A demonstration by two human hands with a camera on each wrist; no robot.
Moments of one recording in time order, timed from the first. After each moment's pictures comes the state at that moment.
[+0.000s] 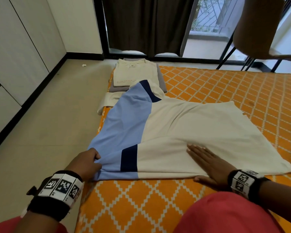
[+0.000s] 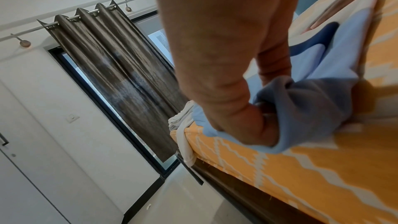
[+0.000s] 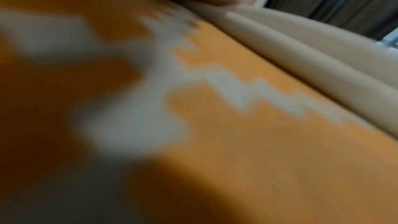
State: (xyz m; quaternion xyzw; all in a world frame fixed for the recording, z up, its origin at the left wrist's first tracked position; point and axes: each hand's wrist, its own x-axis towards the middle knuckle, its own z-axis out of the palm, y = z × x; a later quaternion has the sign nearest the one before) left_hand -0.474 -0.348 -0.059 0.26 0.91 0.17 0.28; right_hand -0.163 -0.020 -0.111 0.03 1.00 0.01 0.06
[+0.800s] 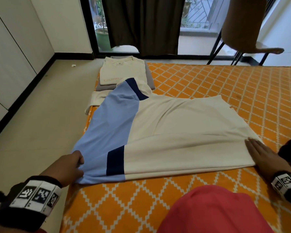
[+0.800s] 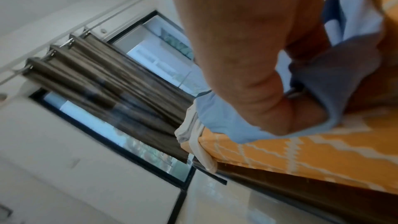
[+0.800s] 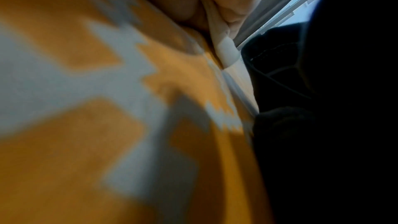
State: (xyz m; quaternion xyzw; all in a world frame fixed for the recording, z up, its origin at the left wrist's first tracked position) left_hand -0.472 -0.358 -0.052 0.31 0.91 0.10 0.27; right_hand -0.016 0.088 -0.112 0.39 0.91 0.13 0.12
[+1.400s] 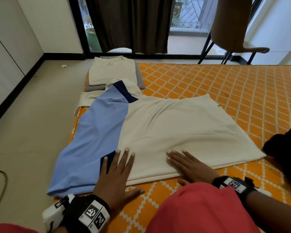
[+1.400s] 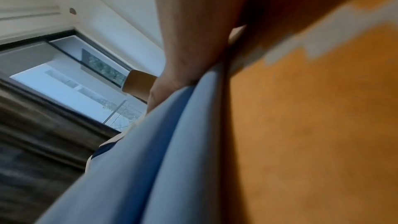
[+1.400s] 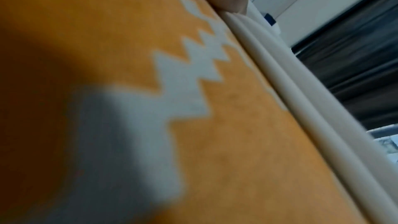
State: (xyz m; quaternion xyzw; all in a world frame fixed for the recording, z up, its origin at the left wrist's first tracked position) left_hand -0.348 -0.288 -0.113 0.57 0.82 -0.01 0.09; right_hand -0.132 -0.032 -0.134 -0.02 1.00 0.07 0.00
